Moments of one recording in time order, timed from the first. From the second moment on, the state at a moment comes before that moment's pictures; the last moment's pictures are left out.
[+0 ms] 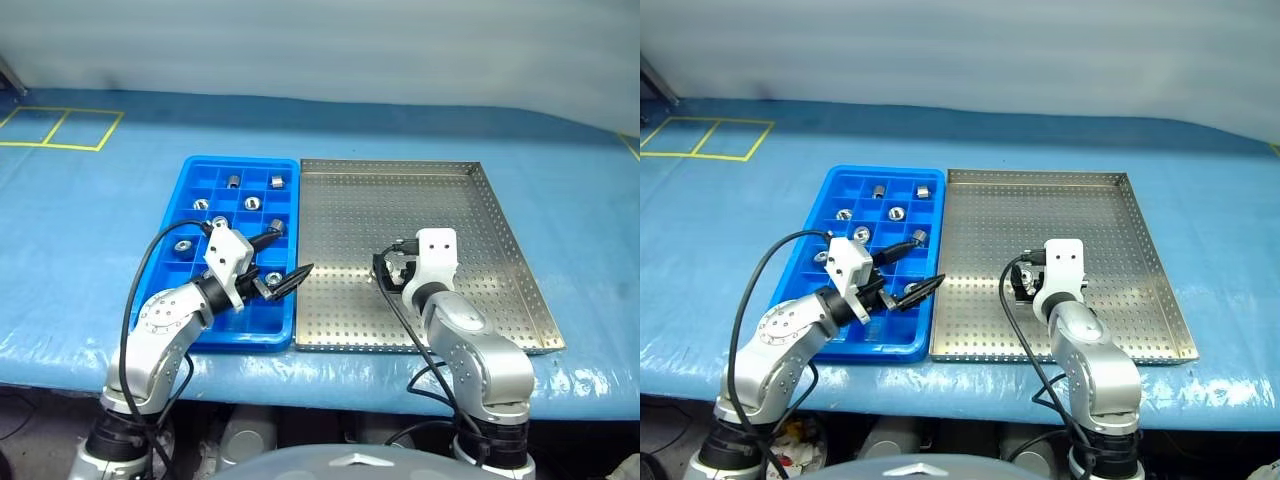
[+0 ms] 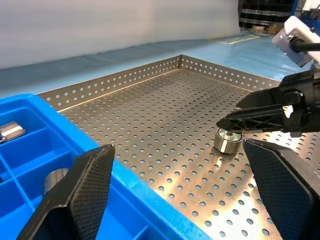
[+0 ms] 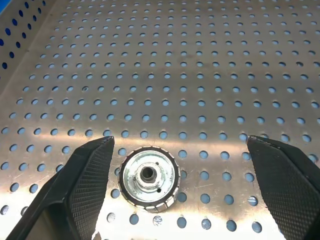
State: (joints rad) left arm -0.05 0.39 -0.08 -0.44 -0.38 0.45 -0.65; right arm -0.07 -0.02 0.00 -0.56 0.14 1.03 -0.02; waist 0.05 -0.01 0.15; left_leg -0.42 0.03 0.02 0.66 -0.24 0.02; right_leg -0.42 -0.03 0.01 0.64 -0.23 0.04
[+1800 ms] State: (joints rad) left arm 0.26 0.38 0.22 -0.59 -0.40 0.30 -0.42; right arm -0.34 -0.15 0.52 -0.47 0.26 1.10 0.35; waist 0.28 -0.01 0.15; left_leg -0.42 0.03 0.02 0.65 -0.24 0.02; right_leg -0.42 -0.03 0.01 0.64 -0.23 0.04
